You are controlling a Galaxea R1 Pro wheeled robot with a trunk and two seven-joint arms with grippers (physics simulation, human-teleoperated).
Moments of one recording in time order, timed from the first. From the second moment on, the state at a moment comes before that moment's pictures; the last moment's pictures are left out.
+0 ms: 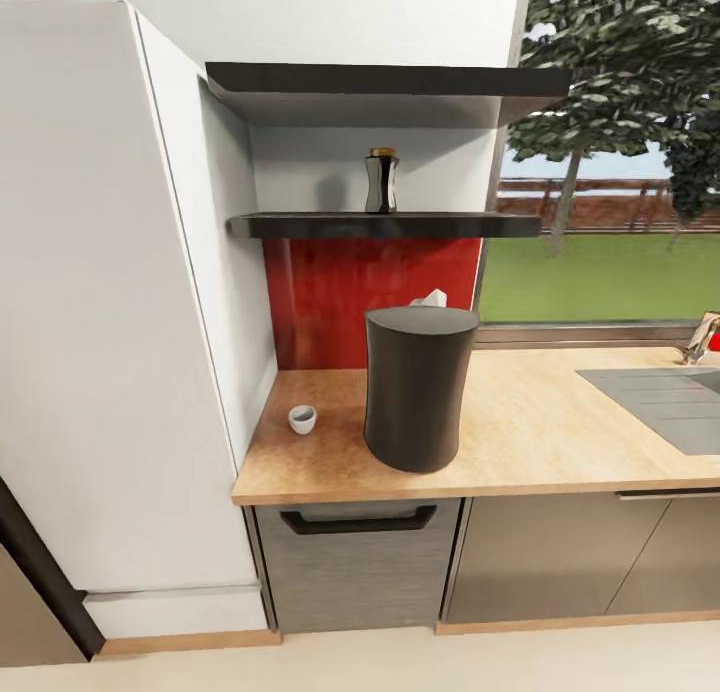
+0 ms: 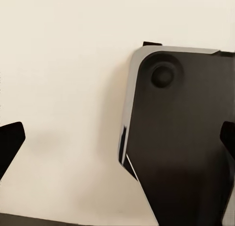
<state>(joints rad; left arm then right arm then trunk) 0.00 0.07 0.11 -0.07 0.02 -0.16 0.02 -0.37 0.11 0.56 -0.03 -0.51 0.24 0.04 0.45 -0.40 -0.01</state>
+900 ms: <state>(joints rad) -0.13 0.01 0.05 -0.85 -0.20 -0.11 -0.21 -0.37 0.09 0.57 -0.03 -0.51 0.24 0.04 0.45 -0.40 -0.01</state>
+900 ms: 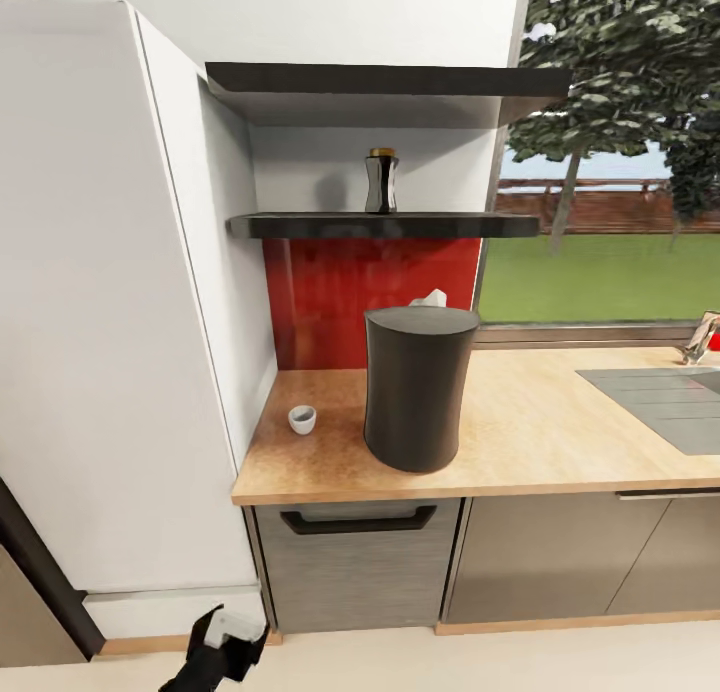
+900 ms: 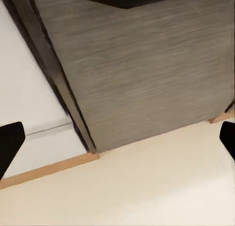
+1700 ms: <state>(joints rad) -0.16 0.01 -0.12 -1.47 -0.20 0.27 -0.53 -0.37 0.09 0.57 -0.03 -0.51 0.24 0.04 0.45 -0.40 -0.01</state>
